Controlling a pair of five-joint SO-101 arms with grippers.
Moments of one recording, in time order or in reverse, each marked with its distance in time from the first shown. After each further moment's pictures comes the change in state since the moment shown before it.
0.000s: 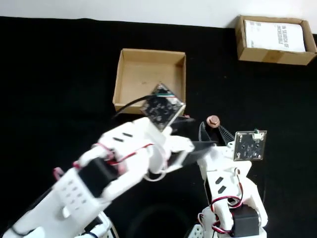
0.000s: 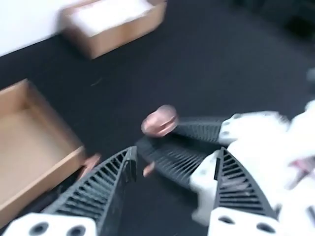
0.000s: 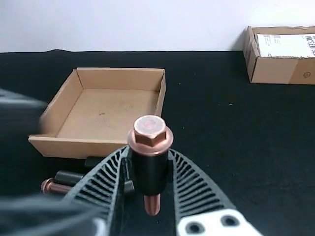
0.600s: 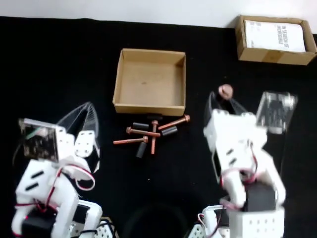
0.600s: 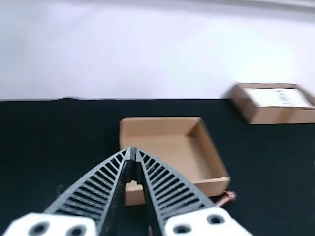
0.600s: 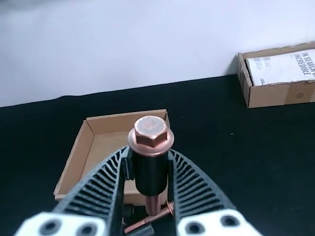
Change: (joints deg) left arm -38.1 -39.3 19.4 7.0 -0.1; right arm 1.3 36.2 -33.0 -2.8 -7.8
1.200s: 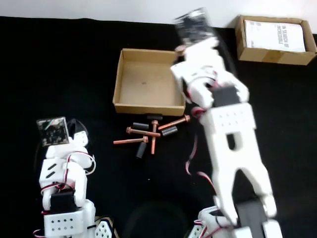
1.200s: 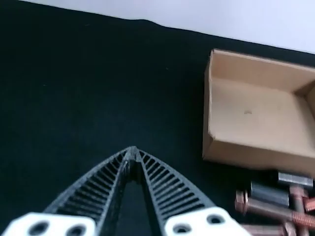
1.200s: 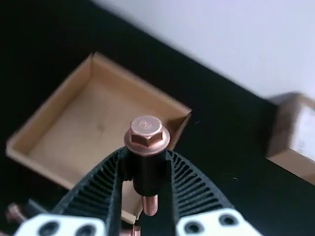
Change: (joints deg) left arm -17.1 -10.5 39.9 -20.6 0.2; right arm -10.2 54.9 -37.5 -0.3 30.7
